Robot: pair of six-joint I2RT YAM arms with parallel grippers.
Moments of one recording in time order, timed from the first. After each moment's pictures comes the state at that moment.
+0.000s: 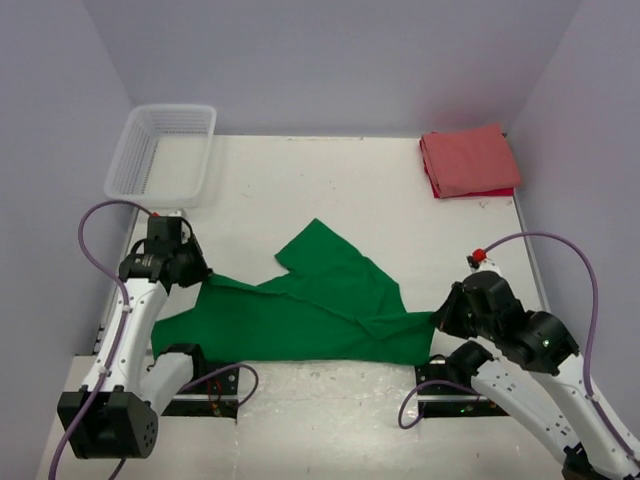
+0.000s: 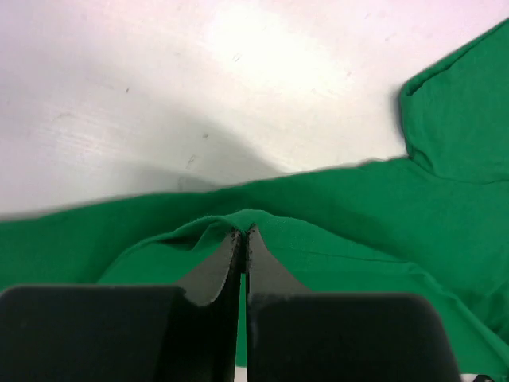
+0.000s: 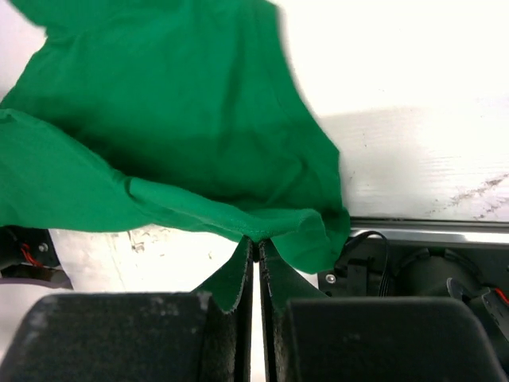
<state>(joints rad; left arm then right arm) 0.01 0.93 0.80 -0.83 0.08 -0.44 0.62 0.46 0.82 -1.25 0.11 0.84</state>
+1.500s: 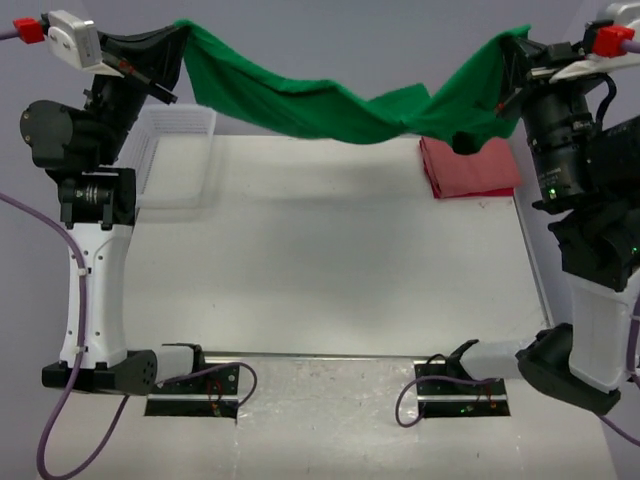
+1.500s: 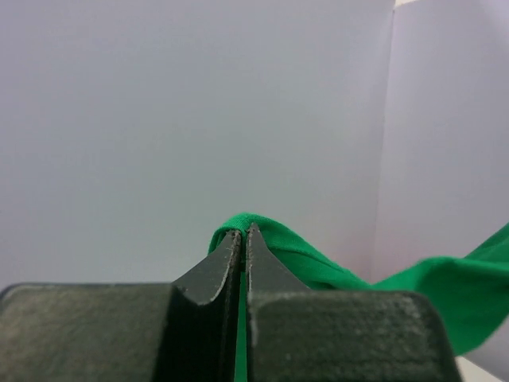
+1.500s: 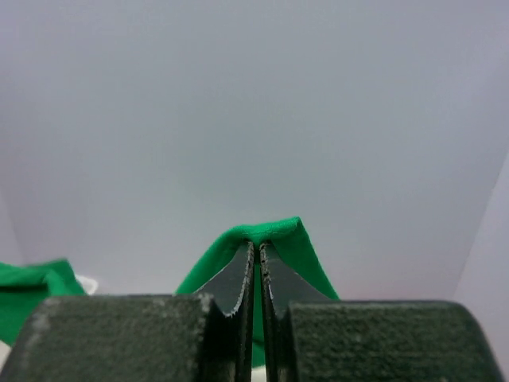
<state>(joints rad) -0.03 1.31 1.82 0.15 0.48 -0.33 0.60 1.36 2.33 -0.53 0.42 -0.23</state>
